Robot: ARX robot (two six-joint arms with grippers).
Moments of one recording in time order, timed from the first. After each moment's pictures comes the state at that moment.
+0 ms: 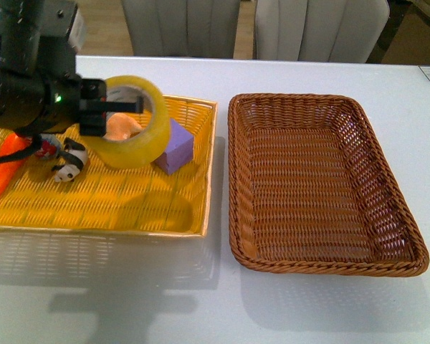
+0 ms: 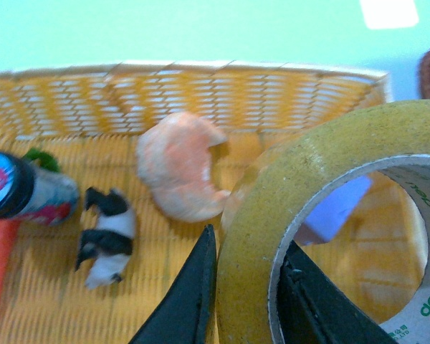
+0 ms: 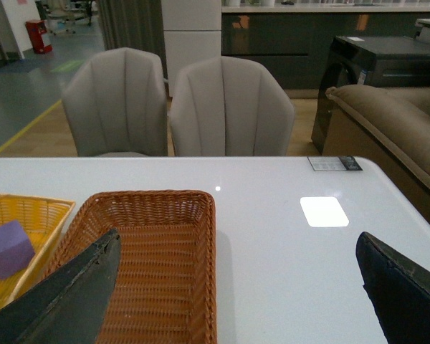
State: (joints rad) left arm -0.33 1.98 0.96 0.36 -0.17 -0.15; right arm 0.00 0.01 0.02 0.00 0.00 -0.01
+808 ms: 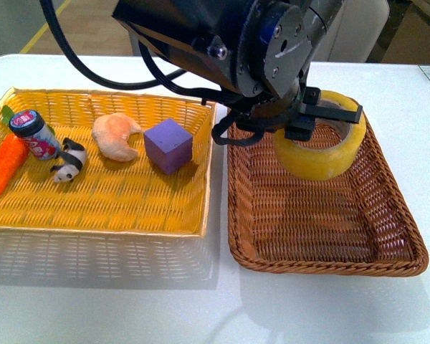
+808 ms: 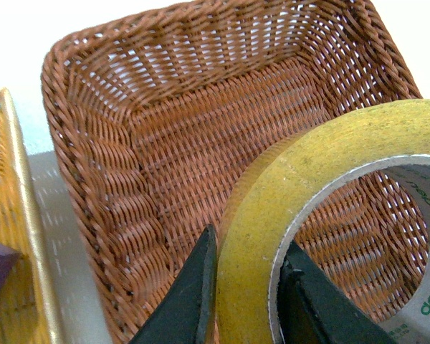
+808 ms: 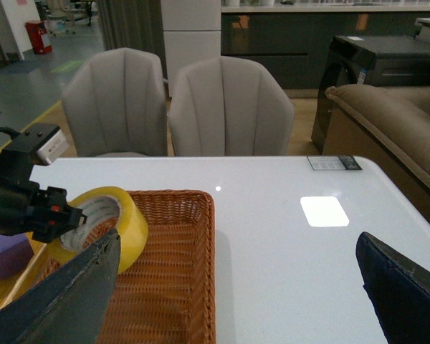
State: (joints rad) left arm -0.67 2.36 1.53 0.06 -0.06 -0.29; right arm 0.00 0.01 0.02 0.00 0.00 -0.01
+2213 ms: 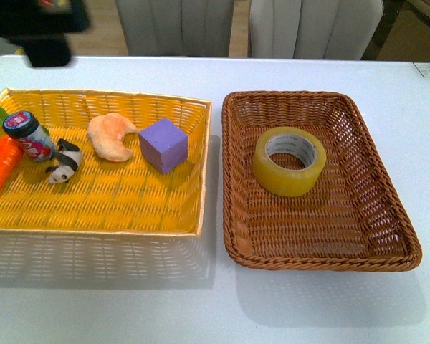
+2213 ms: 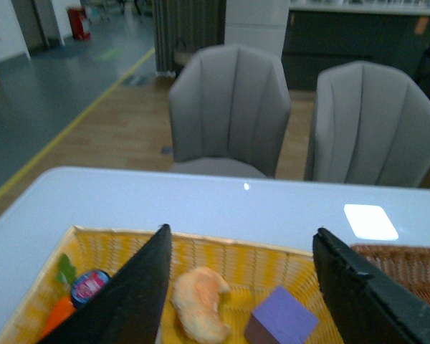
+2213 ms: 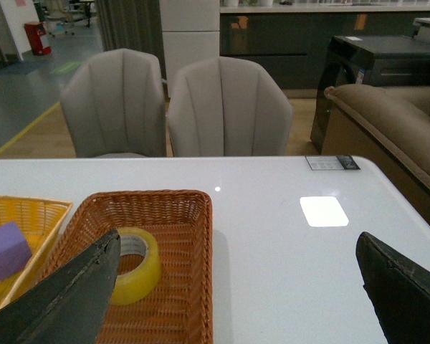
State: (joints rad) left arm -0.41 1.57 0.39 1.17 -0.41 -0.07; right arm 0.00 0.01 0.02 0.00 0.00 -0.01
